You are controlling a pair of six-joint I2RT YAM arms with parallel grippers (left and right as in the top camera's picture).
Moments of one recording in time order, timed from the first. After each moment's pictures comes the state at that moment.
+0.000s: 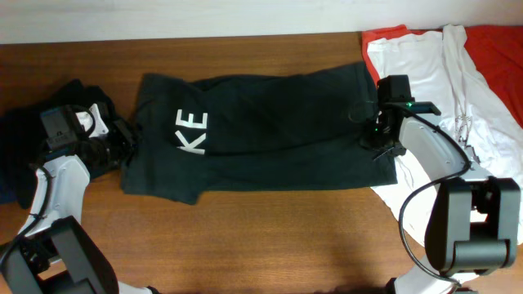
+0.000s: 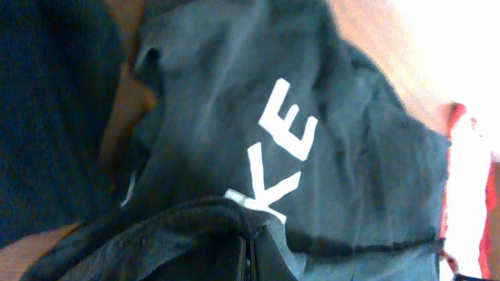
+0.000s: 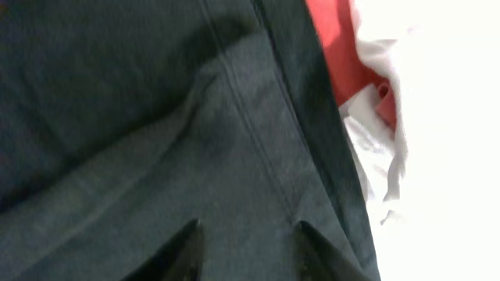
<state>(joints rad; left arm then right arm) 0.38 1.67 1.08 -0.44 0.59 -0.30 -0.01 1.82 1.24 -0.78 0.07 0.31</state>
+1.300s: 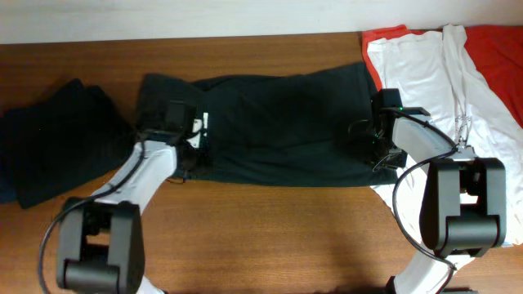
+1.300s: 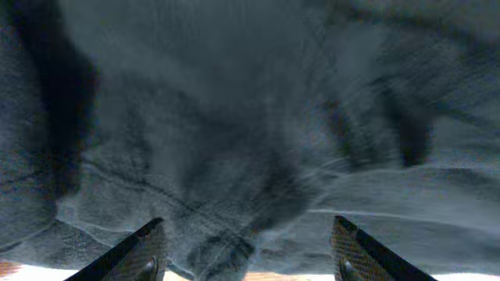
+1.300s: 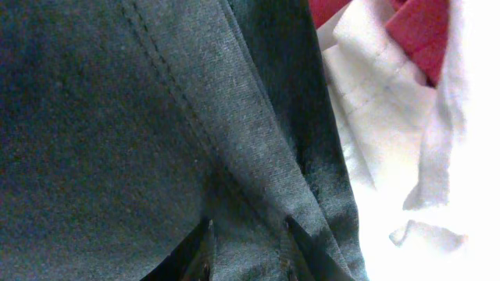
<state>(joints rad) -0.19 1.77 1.09 -0.63 0.00 -0.12 -0.02 1.92 1.21 -0.80 0.16 0.31</state>
